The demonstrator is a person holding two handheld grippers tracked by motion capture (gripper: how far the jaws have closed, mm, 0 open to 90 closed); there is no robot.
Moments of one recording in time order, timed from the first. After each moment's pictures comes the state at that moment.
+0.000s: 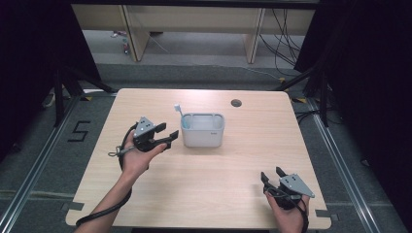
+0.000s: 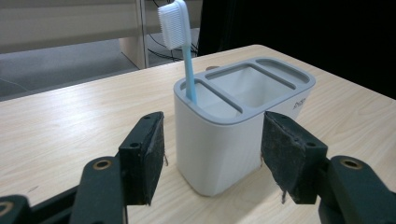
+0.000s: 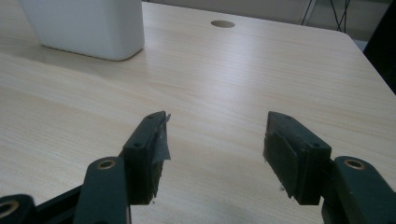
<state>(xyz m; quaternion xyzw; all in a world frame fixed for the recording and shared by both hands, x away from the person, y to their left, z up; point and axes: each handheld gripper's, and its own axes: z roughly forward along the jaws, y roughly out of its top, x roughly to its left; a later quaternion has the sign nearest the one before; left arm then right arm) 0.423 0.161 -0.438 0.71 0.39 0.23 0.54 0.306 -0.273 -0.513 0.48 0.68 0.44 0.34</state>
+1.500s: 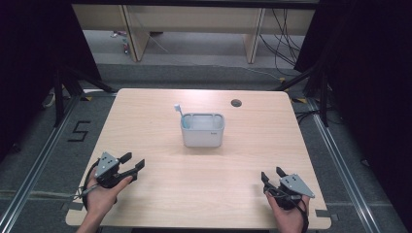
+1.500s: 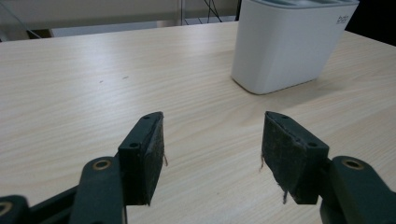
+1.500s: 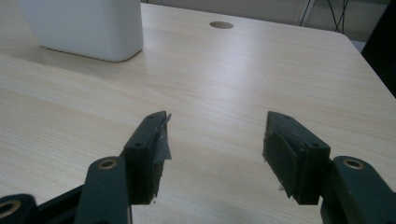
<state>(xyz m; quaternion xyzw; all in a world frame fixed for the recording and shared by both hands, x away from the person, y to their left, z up) 0.341 0.249 -0.498 0.68 0.45 0.26 0.51 0.304 -0.272 -0.513 0.49 0.67 0.44 0.33</state>
